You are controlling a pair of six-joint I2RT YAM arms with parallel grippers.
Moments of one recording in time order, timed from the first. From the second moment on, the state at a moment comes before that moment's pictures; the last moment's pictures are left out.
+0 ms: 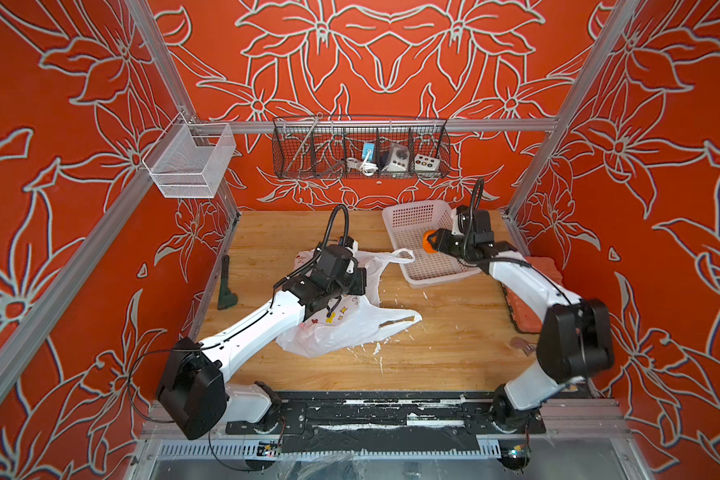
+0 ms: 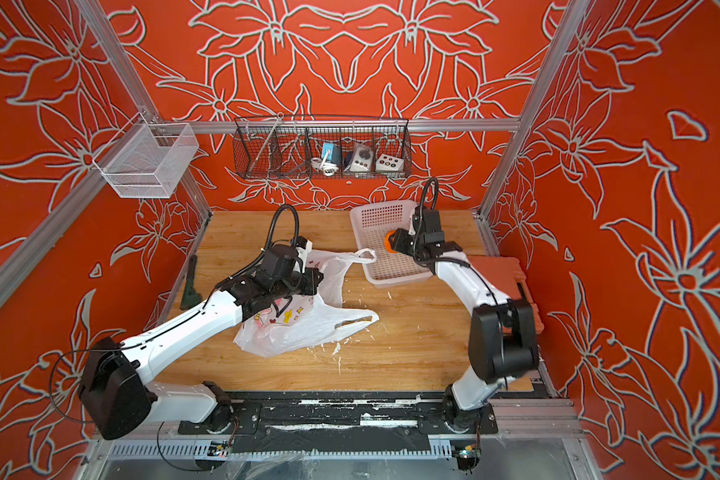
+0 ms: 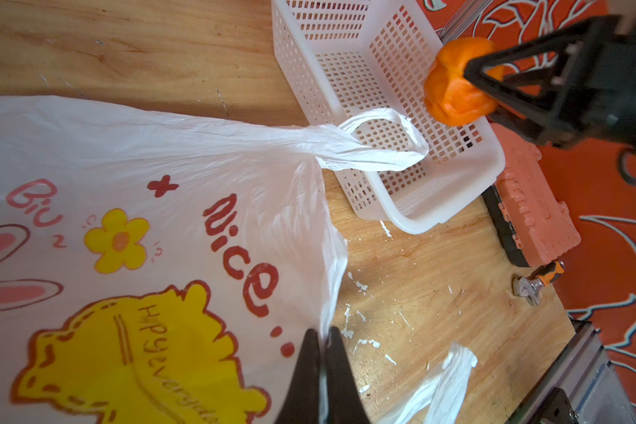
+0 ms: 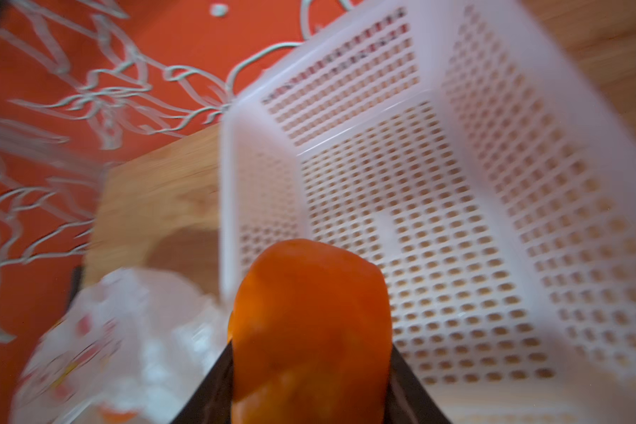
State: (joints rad) left arm -0.58 1.34 1.02 -0.33 0.05 -0.51; right arm 0.27 1.53 1.16 -0.26 -0.26 0.49
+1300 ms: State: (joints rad) left arm -0.58 1.15 0.86 -0.30 0.14 -0.53; right arm 0.71 1.28 0.96 -0.36 -0.32 0.68
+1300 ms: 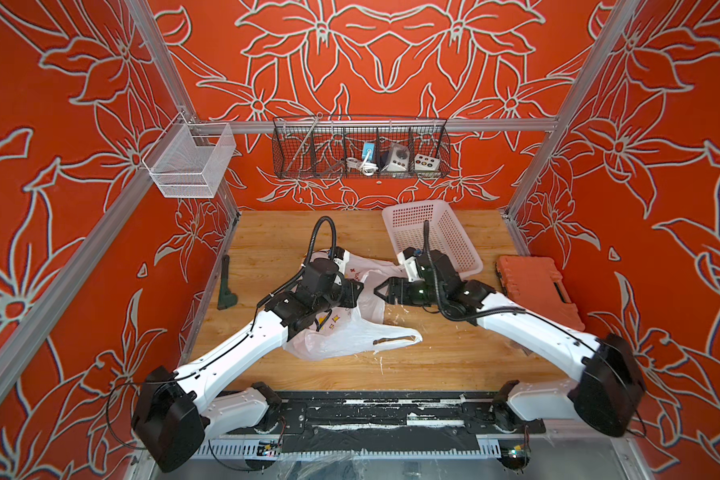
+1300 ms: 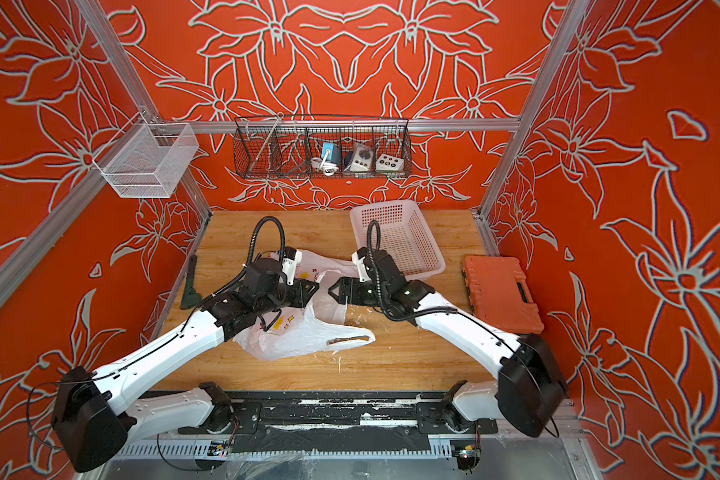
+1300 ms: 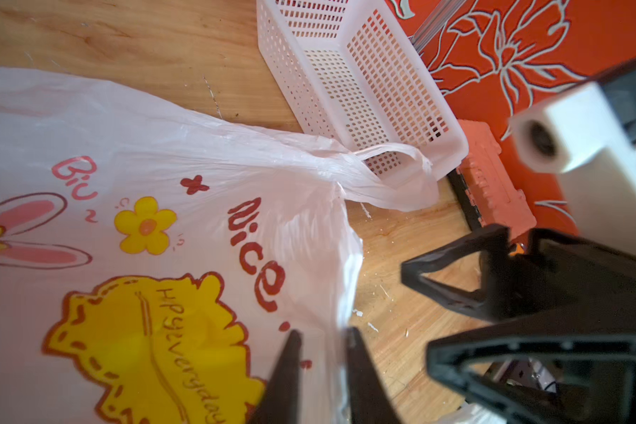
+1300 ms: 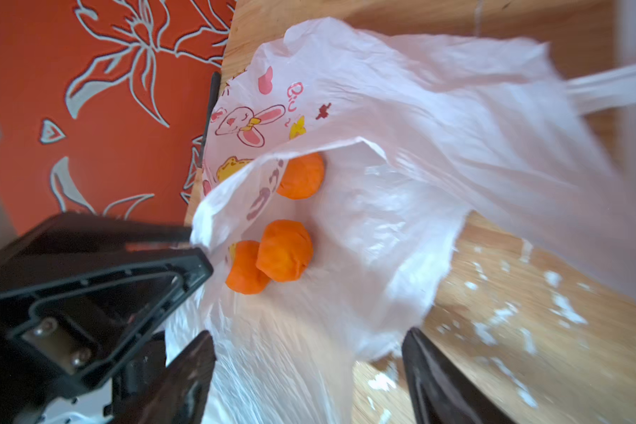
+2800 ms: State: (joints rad) left arm -0.70 2.11 1.84 -0.51 0.21 0.48; right arm 0.45 0.82 0.70 -0.87 -0.39 0.54
